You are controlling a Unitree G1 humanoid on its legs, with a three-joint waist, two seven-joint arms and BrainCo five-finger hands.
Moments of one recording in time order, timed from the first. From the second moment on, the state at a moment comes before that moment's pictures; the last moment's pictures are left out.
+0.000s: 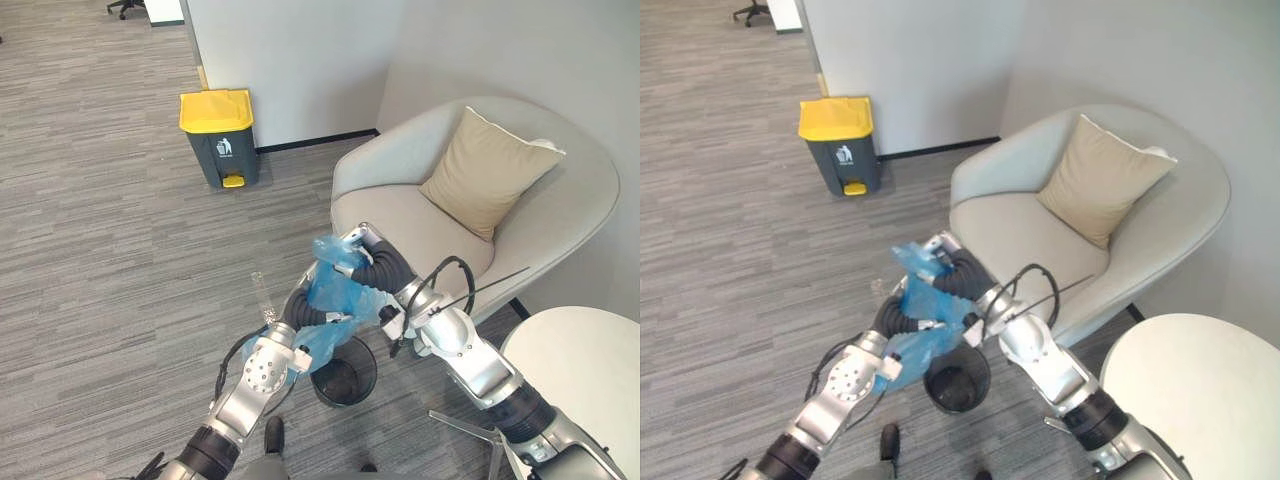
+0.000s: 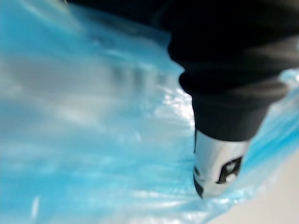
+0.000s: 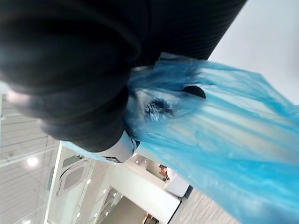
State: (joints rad) left arm -0.12 0.23 -0.46 0.13 0.19 -0.21 0.17; right arm -0.35 -0.47 0.53 -0.19 0.05 -0.27 -0.03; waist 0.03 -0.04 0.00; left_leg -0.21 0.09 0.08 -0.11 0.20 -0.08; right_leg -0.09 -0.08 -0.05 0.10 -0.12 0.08
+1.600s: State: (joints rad) left arm -0.06 0.17 -0.36 0.21 0.10 -0.16 0.19; right arm -0.18 -0.41 0.58 -0.05 -0.16 -0.24 0.01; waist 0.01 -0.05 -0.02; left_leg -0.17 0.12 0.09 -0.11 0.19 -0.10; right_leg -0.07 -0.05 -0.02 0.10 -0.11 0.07
